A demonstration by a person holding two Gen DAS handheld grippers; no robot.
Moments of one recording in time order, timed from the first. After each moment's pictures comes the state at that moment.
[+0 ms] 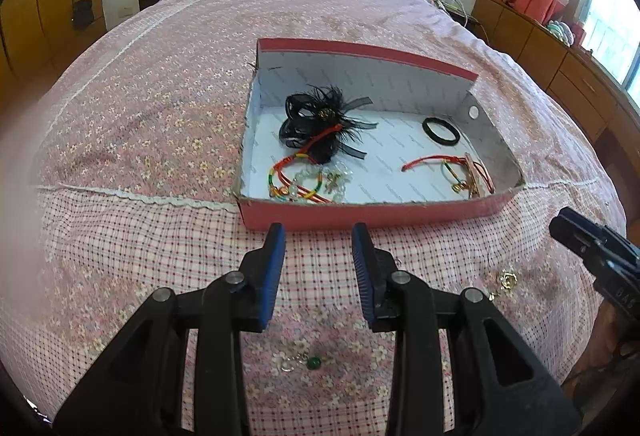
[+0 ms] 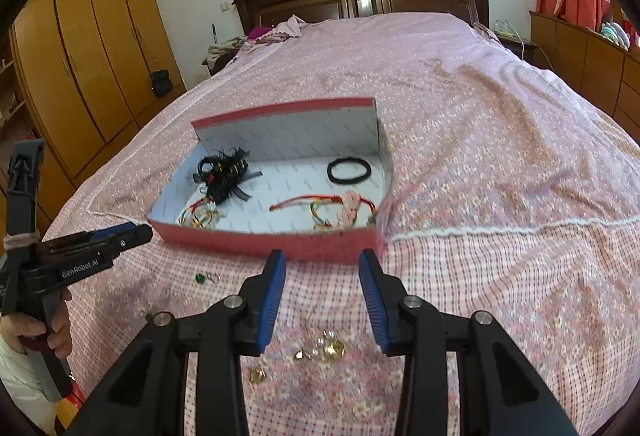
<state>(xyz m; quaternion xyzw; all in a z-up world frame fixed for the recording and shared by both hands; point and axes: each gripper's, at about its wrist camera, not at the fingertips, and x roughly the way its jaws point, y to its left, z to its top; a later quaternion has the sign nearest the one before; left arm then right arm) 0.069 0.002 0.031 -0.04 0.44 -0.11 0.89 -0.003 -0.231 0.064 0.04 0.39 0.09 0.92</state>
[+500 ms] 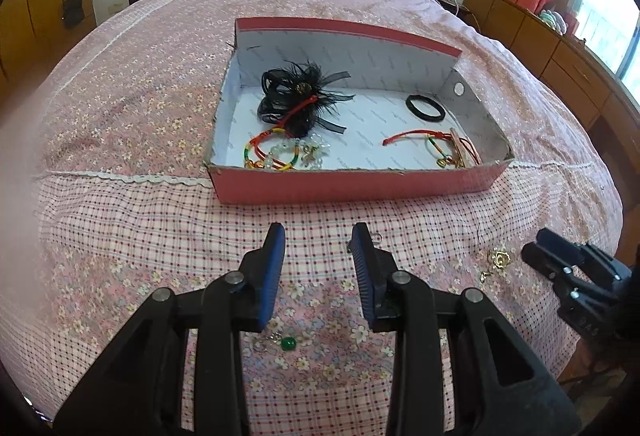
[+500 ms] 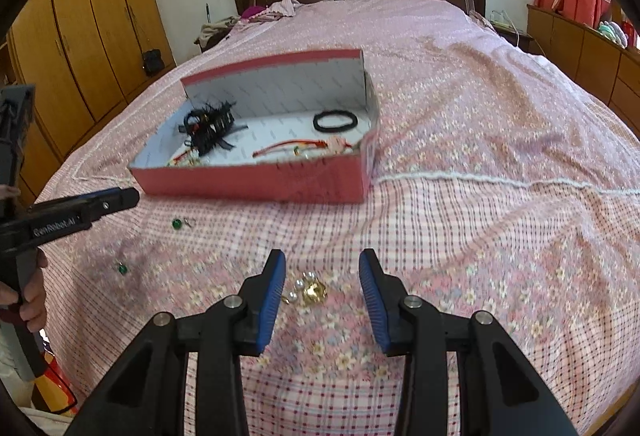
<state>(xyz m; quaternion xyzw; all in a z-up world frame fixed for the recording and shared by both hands) 0.057 -0.013 0.020 -0.03 0.45 -0.12 0.88 -0.026 -0.234 0.026 0.02 0.42 0.07 0.91</state>
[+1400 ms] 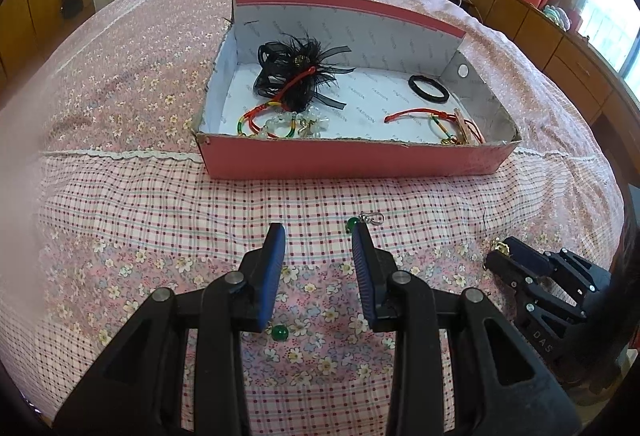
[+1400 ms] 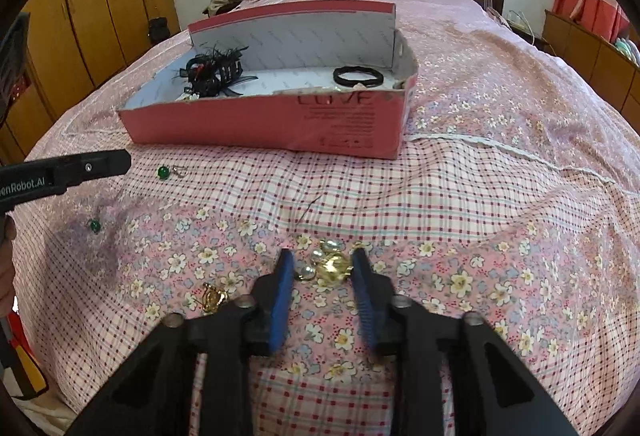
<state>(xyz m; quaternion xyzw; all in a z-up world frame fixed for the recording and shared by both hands) 0.055 -0.017 0.002 -0.03 0.47 -0.12 0.87 -0.019 -0.208 -0.015 -0.03 0.44 0.08 0.89</state>
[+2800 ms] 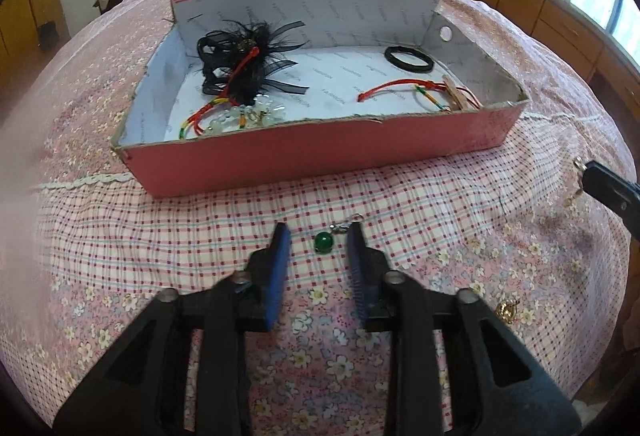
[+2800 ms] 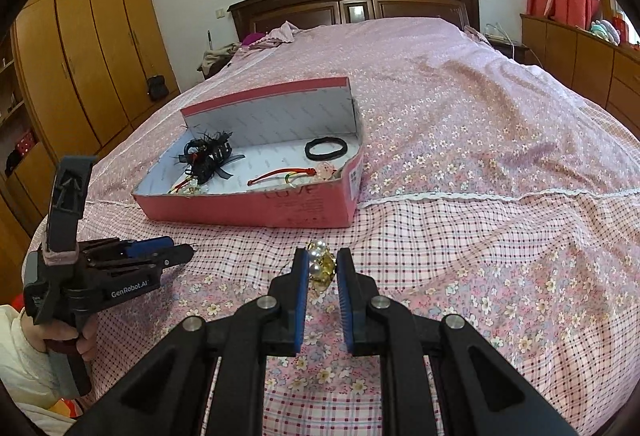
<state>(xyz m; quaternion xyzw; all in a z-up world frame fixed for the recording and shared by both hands) 0.074 -0.053 -0.033 0.03 0.46 -0.16 0.87 -0.030 -0.253 0.039 0.05 0.37 0.08 0.93</state>
